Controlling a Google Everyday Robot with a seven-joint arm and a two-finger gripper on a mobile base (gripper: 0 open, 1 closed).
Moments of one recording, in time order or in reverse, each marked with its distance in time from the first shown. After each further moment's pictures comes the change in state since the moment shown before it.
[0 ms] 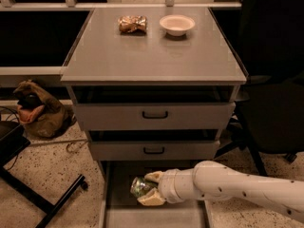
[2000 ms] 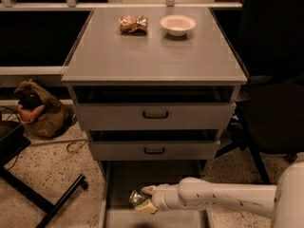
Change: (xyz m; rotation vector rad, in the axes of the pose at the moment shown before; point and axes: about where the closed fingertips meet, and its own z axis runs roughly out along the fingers) arm 0.124 -0.022 0.148 -0.045 -0.019 0.087
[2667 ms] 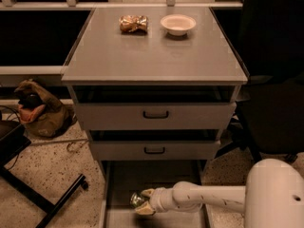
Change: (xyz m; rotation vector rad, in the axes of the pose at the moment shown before) arm 0.056 -0.025 0.063 0.021 0.035 0.021
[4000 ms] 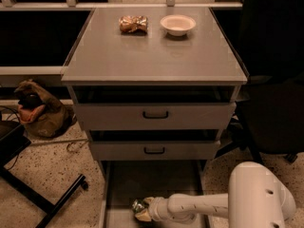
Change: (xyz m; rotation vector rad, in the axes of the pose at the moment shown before) arm 0.061 -0.003 0.053 0.092 0.052 0.091
